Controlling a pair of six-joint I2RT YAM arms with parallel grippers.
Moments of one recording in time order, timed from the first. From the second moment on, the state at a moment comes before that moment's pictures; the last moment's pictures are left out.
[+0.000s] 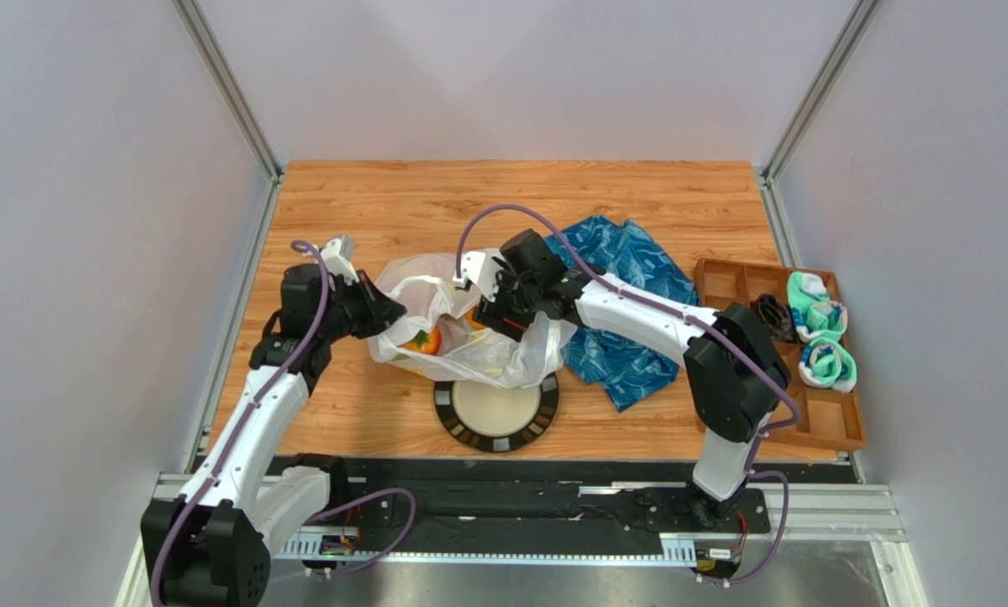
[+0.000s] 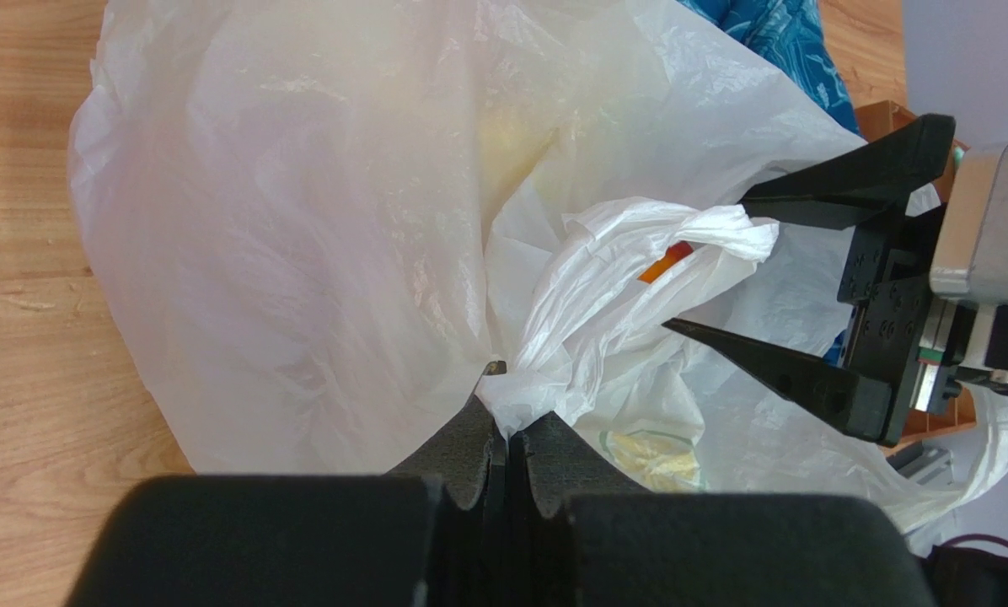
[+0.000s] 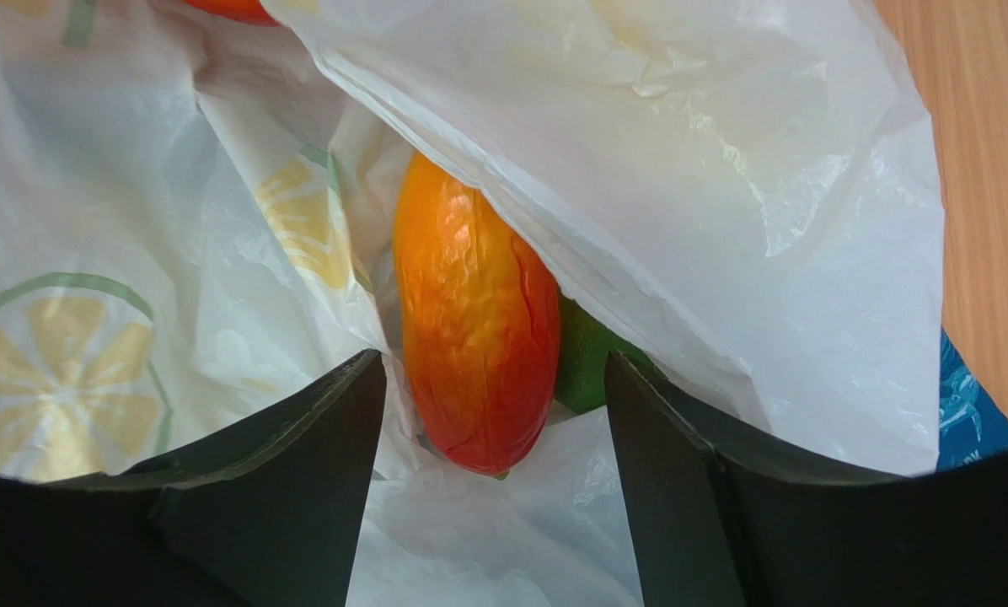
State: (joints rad) left arm -0.09 0.95 0.66 -0.26 0.38 -0.49; right arm 0.78 1.78 1.30 -0.33 -0.18 -0.52
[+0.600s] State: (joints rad) left arm -0.09 0.92 0.66 -0.25 0.39 -0.51; right arm 0.78 1.97 1.62 -0.52 -0.23 -0.44
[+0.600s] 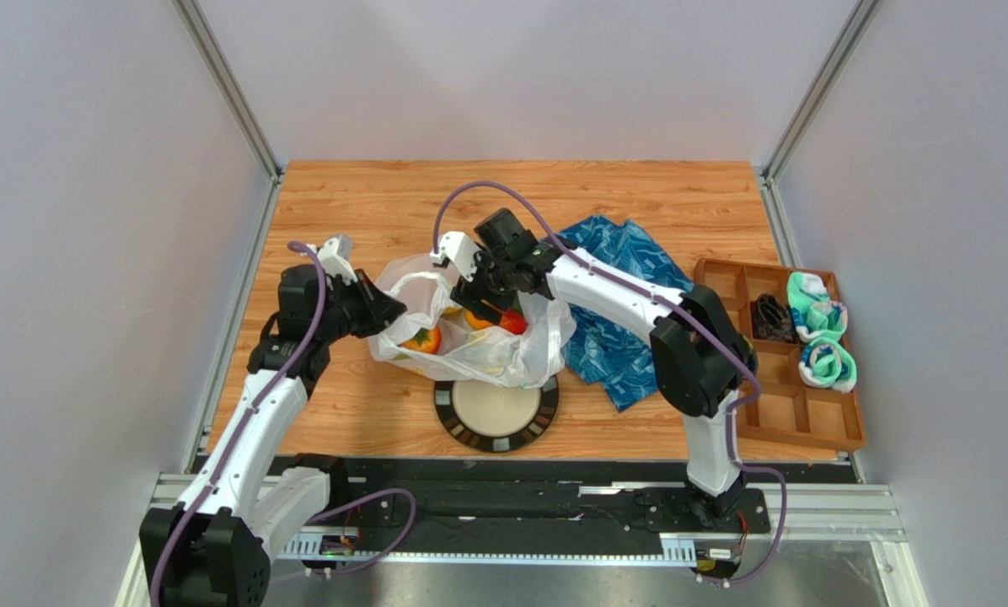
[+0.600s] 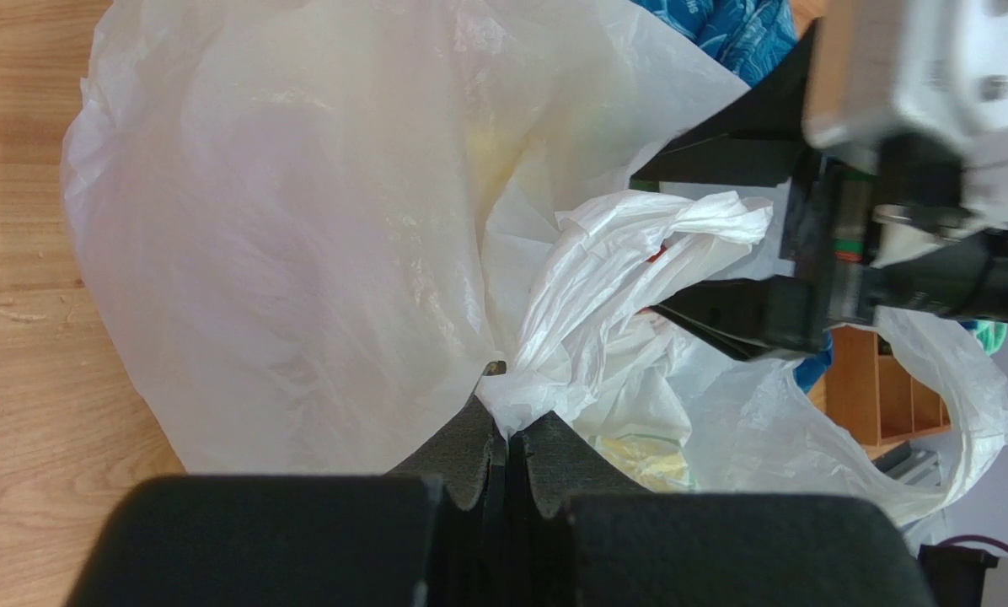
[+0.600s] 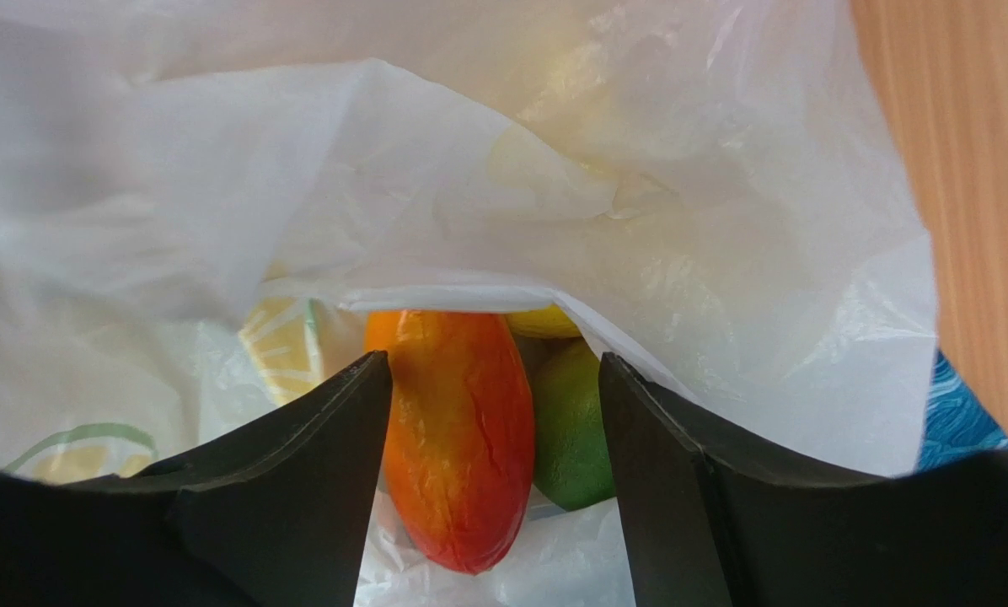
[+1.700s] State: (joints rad) left arm -0.09 0.90 0.66 -0.25 0.38 -0.50; right arm 0.81 1.70 1.69 -0.71 -0.24 -0.43
